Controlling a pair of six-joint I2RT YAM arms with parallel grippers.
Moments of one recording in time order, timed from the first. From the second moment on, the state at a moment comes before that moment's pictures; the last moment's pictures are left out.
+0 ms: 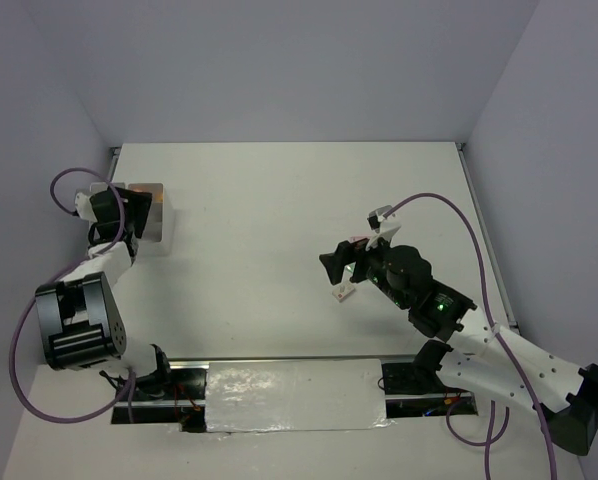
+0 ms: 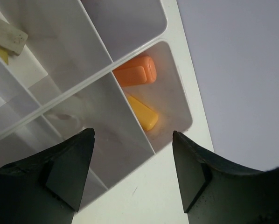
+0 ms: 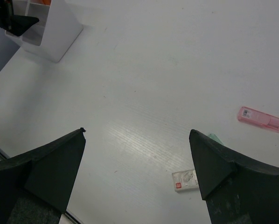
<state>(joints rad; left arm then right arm) 0.30 1.46 0.76 0.25 -0.03 -1.05 0.82 0.74 0.61 -0.11 0.25 0.36</state>
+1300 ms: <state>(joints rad) -0.95 1.76 1.07 0.02 0.10 -0.18 0.82 0.47 0.93 -0.58 0.73 0.56</state>
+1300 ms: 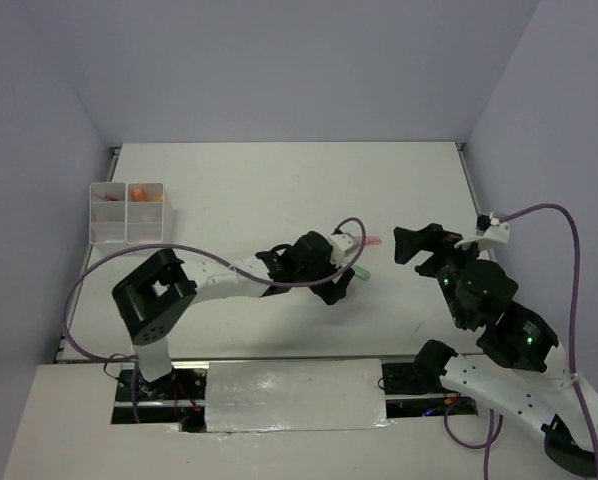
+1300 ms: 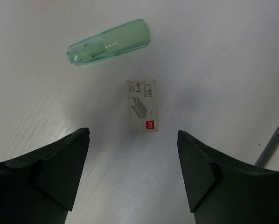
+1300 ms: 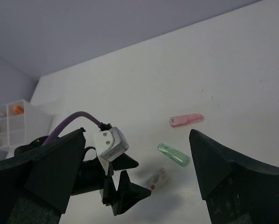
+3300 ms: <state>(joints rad) 0.26 1.26 0.94 -0.40 -0.62 -0.97 0.81 0.74 0.74 -0.29 0.36 0.41</state>
